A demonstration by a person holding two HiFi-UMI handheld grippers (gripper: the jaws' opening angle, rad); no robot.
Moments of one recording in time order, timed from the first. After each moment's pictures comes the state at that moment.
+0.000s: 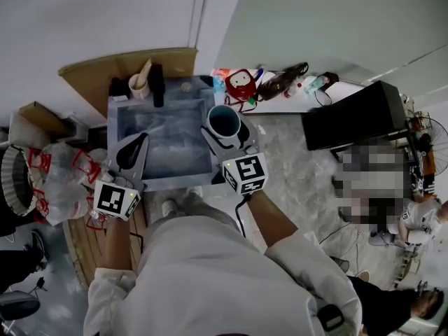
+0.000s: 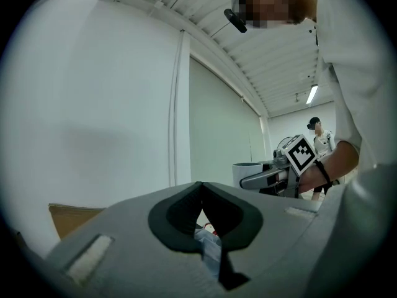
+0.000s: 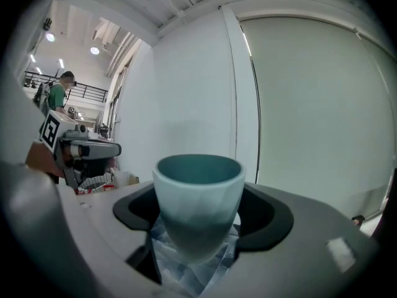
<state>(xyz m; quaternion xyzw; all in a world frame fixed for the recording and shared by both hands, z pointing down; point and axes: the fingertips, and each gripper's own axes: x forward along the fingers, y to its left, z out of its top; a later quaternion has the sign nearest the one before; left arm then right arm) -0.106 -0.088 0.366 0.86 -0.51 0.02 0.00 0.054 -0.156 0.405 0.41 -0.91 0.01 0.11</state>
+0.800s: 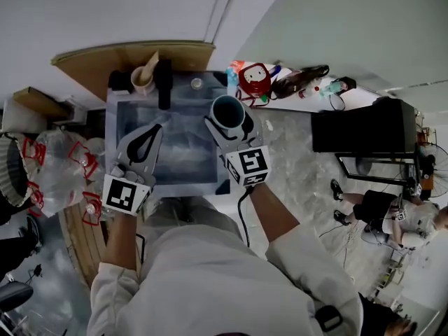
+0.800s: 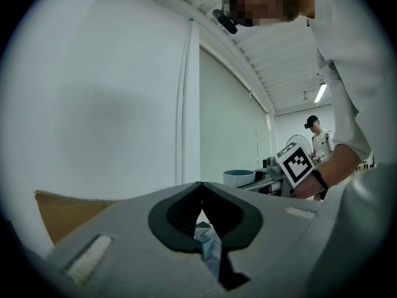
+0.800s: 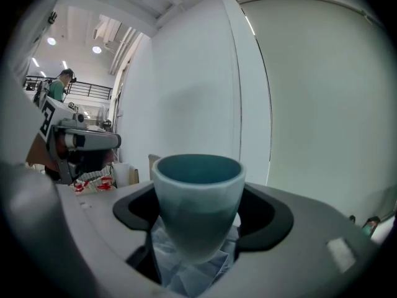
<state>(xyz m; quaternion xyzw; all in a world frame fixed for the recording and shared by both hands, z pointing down) -0.114 -0.176 0.424 0.85 -0.52 0.03 0.03 0.016 -0.252 0.478 0.37 -0.92 0.02 0.13</state>
